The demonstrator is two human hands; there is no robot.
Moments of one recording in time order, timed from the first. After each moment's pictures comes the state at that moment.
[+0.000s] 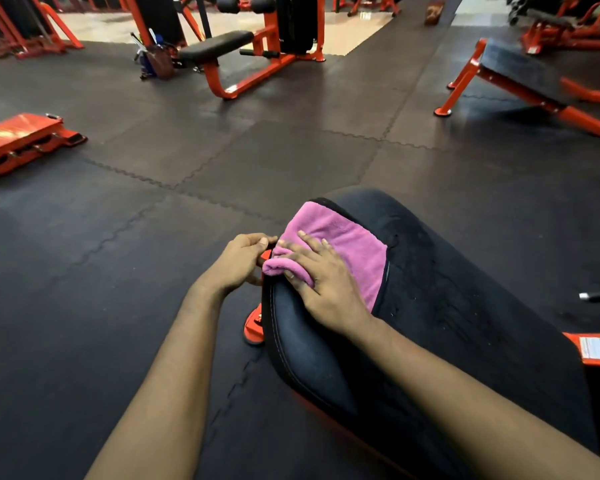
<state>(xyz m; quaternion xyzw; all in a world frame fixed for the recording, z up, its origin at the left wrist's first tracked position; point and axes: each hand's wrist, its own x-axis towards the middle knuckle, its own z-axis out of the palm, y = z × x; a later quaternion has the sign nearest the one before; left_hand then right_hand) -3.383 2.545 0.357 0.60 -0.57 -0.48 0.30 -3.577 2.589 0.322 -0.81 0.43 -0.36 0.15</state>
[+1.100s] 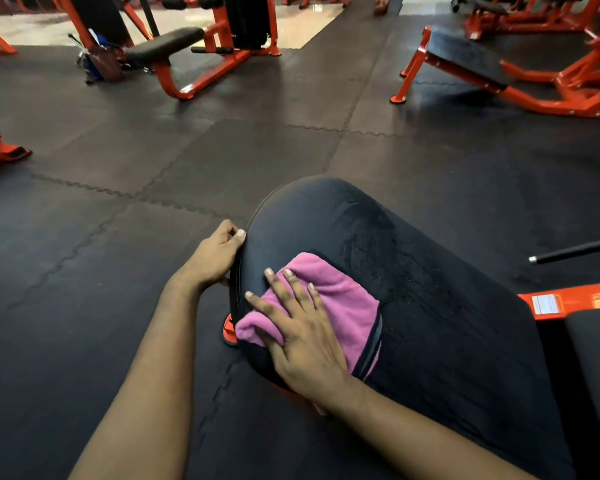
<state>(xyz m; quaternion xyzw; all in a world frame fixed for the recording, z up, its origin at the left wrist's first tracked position) -3.405 2.540 0.360 0.64 -0.63 -0.37 0.25 -3.572 2.688 0.297 -0.78 0.53 -0.31 0.11</state>
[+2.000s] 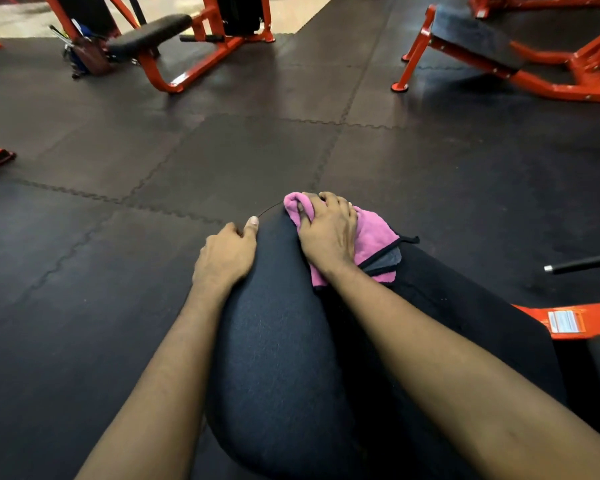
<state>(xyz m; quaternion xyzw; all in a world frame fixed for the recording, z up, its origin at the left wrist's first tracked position) -3.483 2.464 0.367 0.76 -0.60 -0.21 0.16 -3.656 2.436 0.308 -0.60 0.72 -0.34 0.02</state>
